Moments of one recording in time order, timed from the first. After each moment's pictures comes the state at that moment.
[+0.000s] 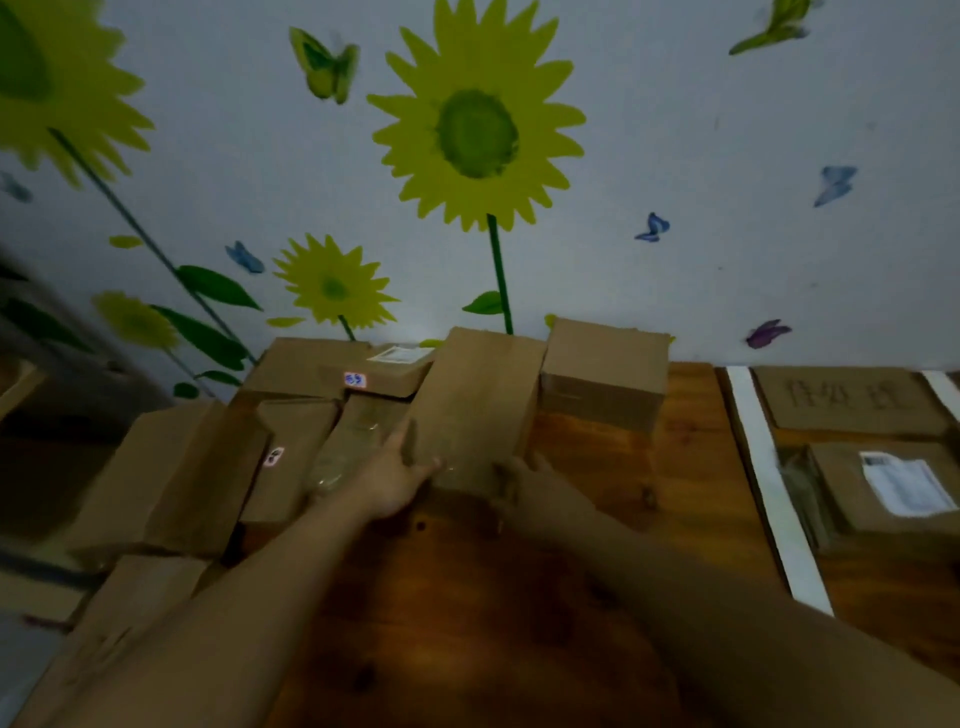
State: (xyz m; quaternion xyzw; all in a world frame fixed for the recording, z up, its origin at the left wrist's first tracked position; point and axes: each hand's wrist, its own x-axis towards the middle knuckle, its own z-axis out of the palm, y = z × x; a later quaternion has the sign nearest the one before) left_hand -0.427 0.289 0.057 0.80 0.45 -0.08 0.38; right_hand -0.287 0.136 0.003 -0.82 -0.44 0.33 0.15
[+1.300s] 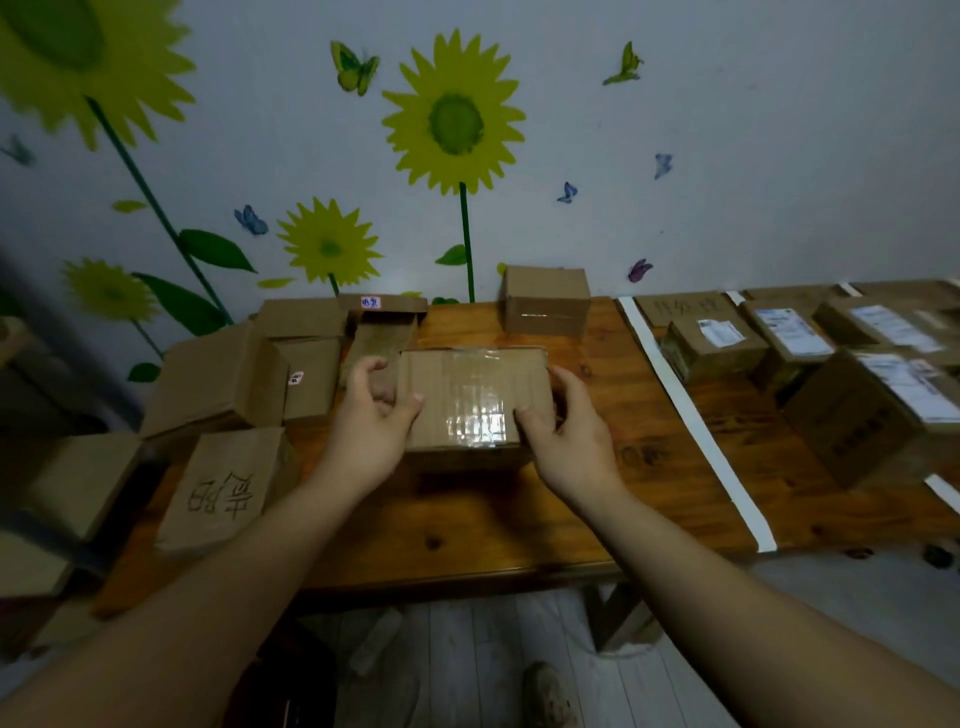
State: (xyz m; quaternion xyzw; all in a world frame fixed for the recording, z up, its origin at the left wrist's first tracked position) left_hand -0.639 0.176 0.117 0.79 0.30 0.25 0.48; right_hand -0.538 -0.011 0.110 -0.81 -0.24 0.09 0.53
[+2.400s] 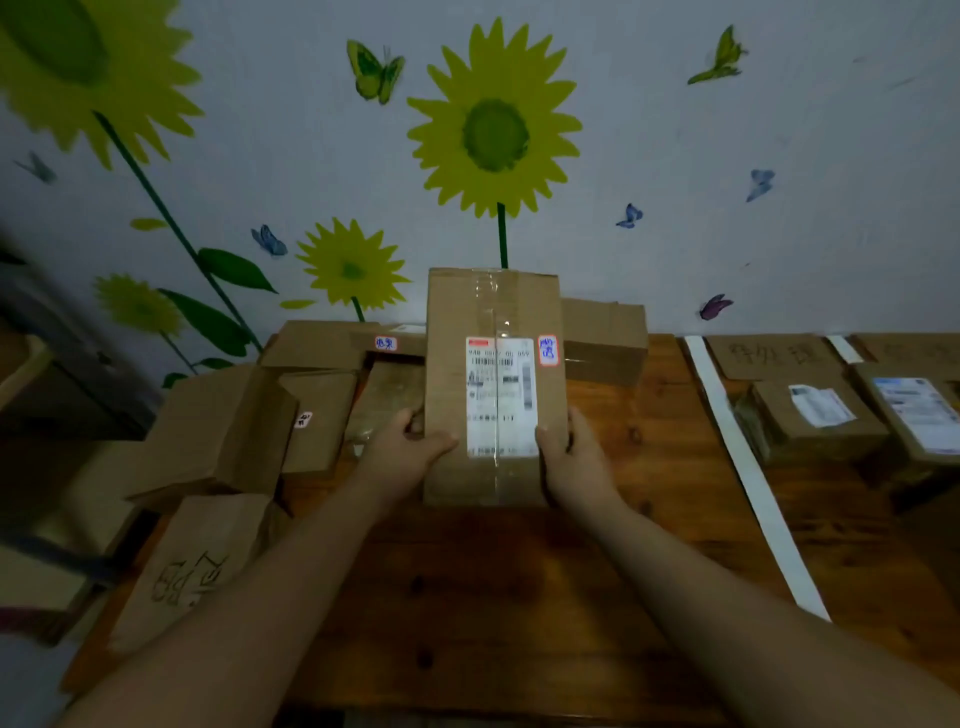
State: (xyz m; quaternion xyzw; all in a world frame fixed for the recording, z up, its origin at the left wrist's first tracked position) left_hand -0.520 0.234 0.087 0.70 0.39 0.15 0.58; right_hand -0.403 0.075 0.071 -0.79 -0.19 0.22 0.54
